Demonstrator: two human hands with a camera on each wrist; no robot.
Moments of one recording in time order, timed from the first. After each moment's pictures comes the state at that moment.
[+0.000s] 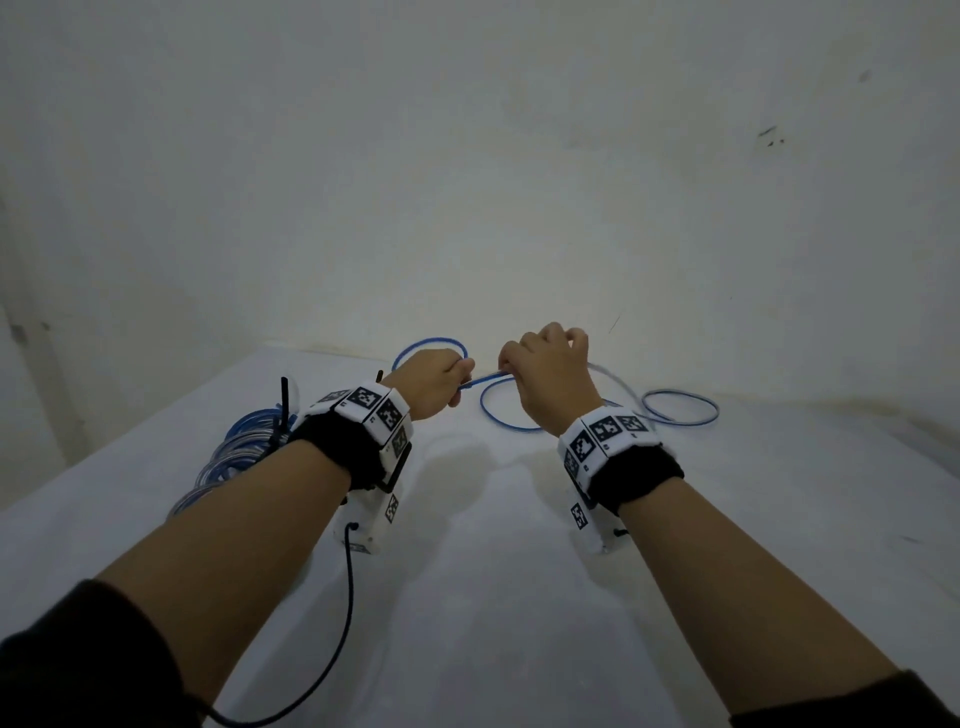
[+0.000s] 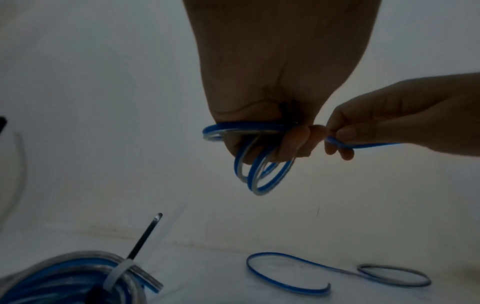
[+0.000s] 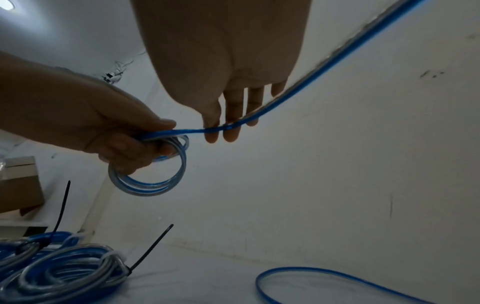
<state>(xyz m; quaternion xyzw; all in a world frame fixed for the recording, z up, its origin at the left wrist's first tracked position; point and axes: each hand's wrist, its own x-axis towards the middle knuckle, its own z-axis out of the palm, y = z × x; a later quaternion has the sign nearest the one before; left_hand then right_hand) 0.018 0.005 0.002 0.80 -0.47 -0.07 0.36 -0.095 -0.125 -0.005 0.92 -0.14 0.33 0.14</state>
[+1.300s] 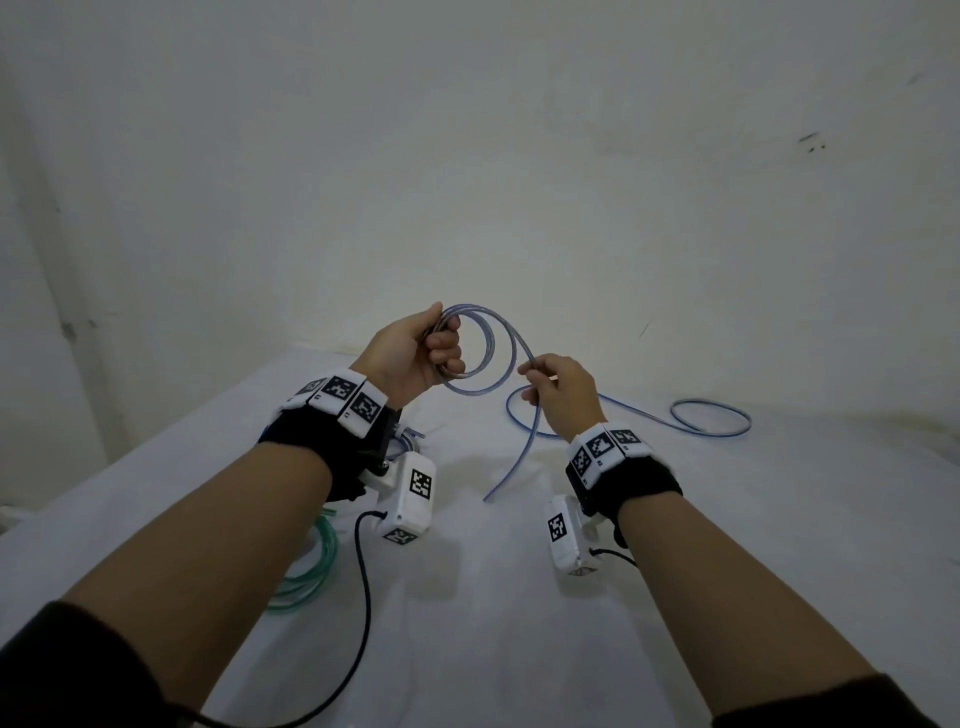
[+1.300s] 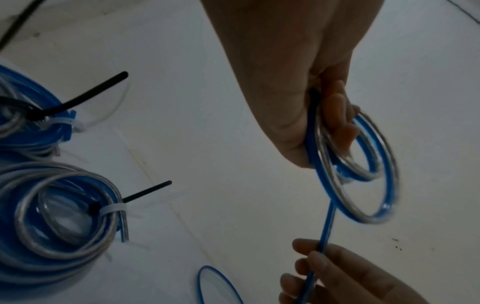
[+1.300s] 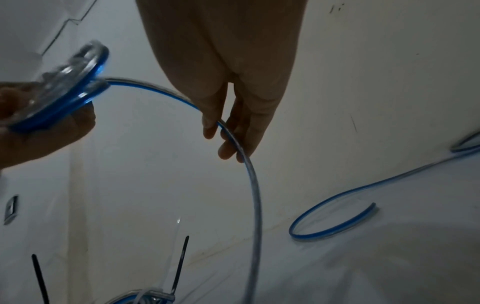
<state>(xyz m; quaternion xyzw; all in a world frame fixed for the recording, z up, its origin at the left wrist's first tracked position) 0.032 0.046 0.028 0.39 -0.32 -0.38 0.77 -0.069 -0.123 -0.026 0.82 -0.16 0.37 -0.40</state>
